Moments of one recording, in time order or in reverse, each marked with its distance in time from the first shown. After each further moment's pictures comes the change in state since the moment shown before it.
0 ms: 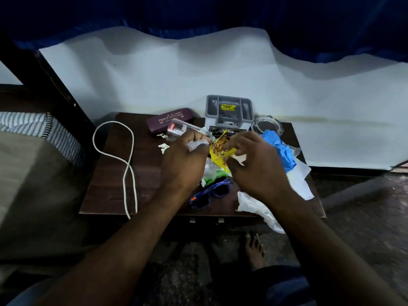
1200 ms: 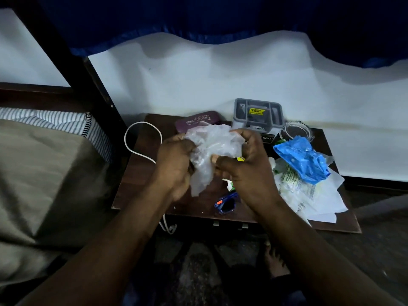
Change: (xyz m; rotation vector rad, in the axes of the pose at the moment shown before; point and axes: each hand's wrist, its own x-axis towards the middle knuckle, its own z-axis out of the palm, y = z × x) left_hand 0.015 0.005 -0.064 -0.682 -0.064 -0.314; right_hand 0.003 -0.061 0.060 0.975 0.033 0.300
